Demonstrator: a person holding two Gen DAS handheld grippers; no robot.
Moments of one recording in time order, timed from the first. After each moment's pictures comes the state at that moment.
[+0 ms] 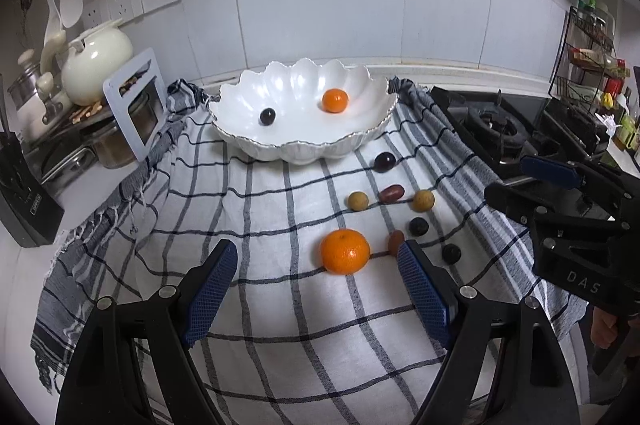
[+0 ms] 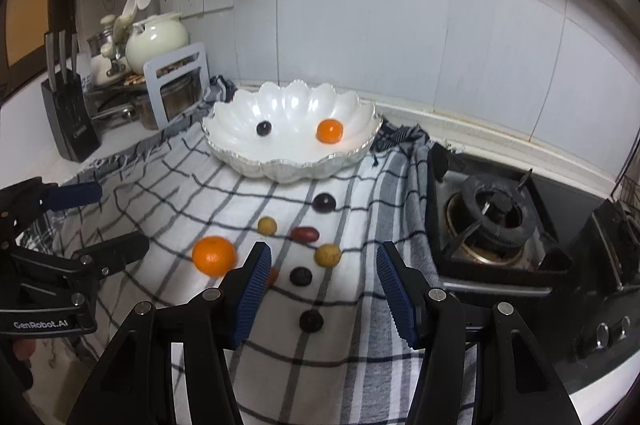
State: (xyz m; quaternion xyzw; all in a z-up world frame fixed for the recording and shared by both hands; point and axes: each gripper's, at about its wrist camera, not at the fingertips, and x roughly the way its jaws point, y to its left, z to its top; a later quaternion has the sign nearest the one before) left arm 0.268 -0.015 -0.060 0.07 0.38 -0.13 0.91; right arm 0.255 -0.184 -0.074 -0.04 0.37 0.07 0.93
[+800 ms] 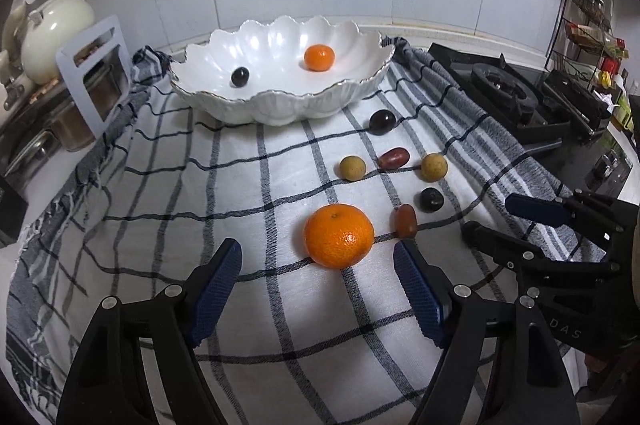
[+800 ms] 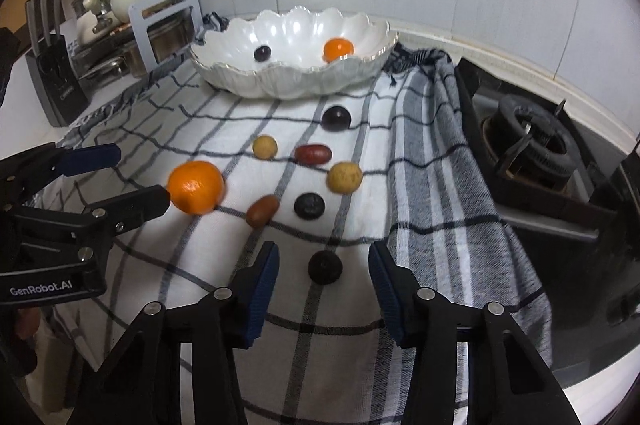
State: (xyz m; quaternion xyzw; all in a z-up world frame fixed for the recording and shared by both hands) left arm 0.302 -0.025 -0.118 0.08 0.42 -0.16 0.89; right arm 0.266 -0.182 -0.148 -0.03 0.45 0.08 0.89
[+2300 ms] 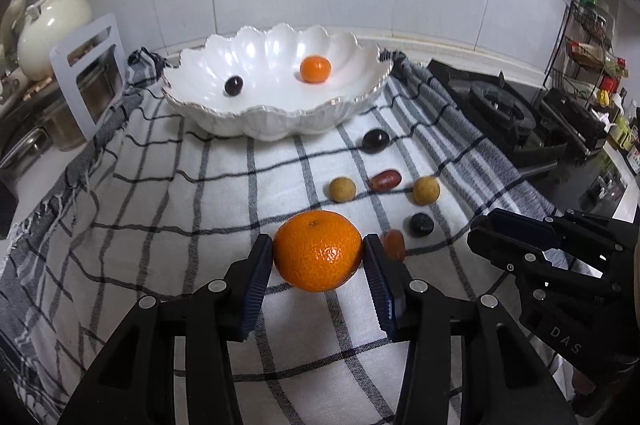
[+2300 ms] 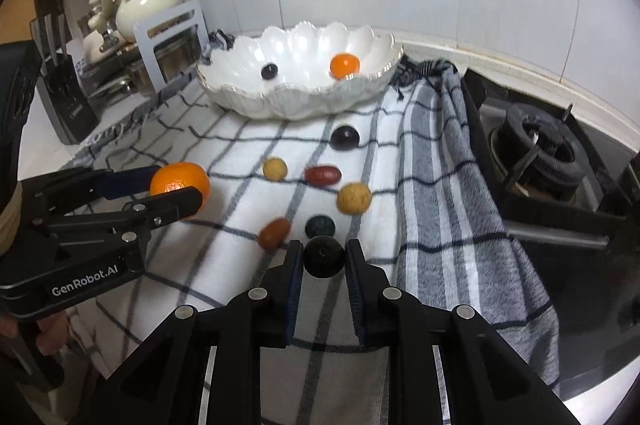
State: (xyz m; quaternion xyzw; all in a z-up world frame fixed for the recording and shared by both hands) left arm 0.309 -0.031 -0.108 0.05 0.40 -0.16 0.90; right arm 0.270 -0.182 -0.133 0.00 0.42 0.10 0.90
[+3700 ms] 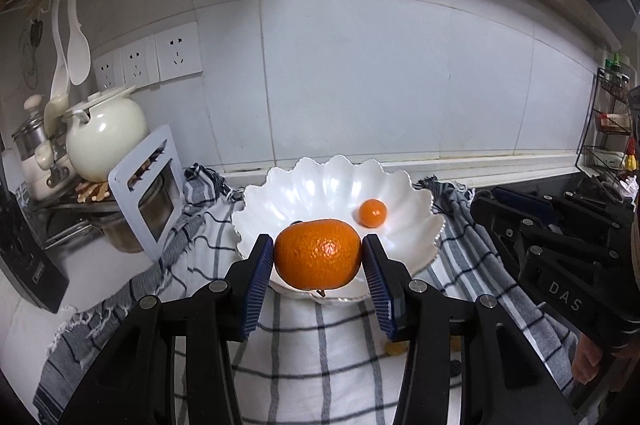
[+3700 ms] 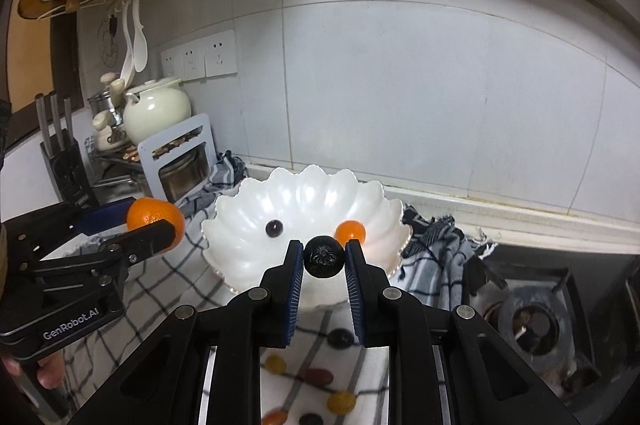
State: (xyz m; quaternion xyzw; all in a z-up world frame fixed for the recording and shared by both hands) left arm 0.367 -0.010 -0.009 0.04 0.27 -0.09 0.96; right arm 0.365 -0.170 -0.031 -0.02 0.28 0.12 0.95
